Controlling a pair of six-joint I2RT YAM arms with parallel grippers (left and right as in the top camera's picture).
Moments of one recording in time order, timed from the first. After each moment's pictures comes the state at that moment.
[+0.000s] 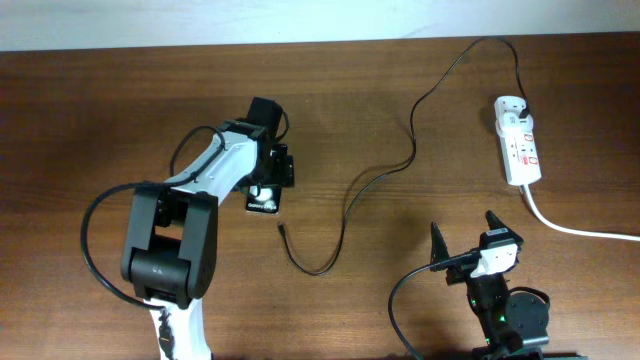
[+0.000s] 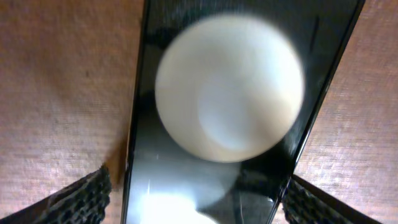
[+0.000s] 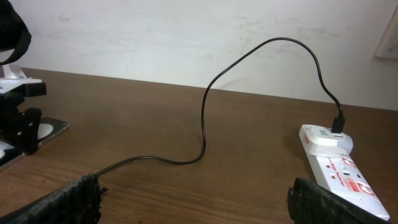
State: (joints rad) left arm -0.29 2.09 1.43 -0.78 -0.06 -0.33; right arm 0.10 0.01 0.01 -0.07 -0.07 -0.04
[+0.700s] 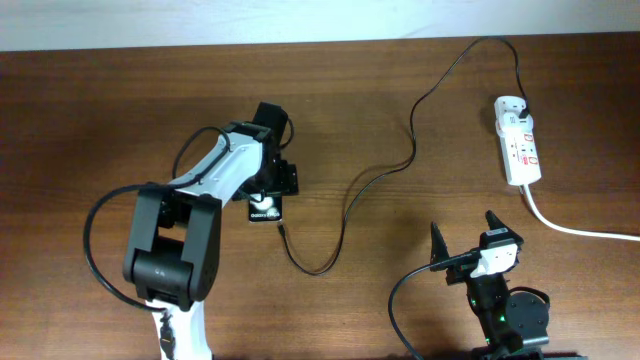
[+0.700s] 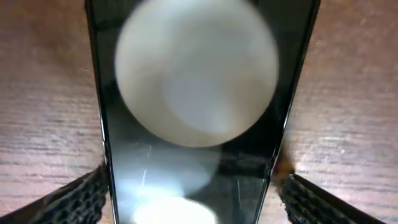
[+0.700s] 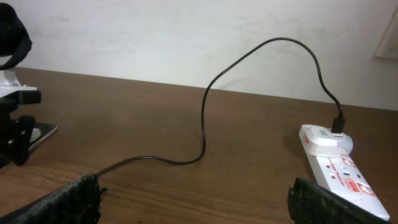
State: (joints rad) left arm -0.32 2.08 1.44 -0.86 -0.06 -0.39; right arm 0.10 0.01 0.01 -0.07 -0.07 -0.04
